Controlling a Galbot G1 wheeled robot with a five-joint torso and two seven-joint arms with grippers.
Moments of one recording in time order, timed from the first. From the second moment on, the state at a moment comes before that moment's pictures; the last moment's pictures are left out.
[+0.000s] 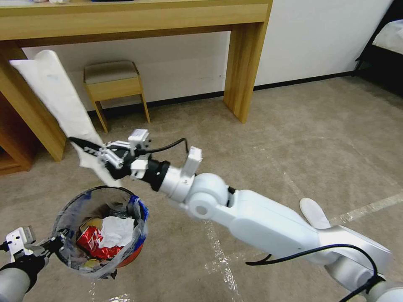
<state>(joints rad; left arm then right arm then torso) 1.84 -1.27 -1.19 -2.42 -1.23 0.70 -0.36 -0.29 1.29 -0.64 1.79 1.10 0.15 -0.23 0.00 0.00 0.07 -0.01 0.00</state>
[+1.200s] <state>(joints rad) 1.84 -1.26 -1.20 -2.46 -1.28 0.71 -0.38 -0.37 1.36 -0.83 1.49 1.04 0.26 -0.33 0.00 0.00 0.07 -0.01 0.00</state>
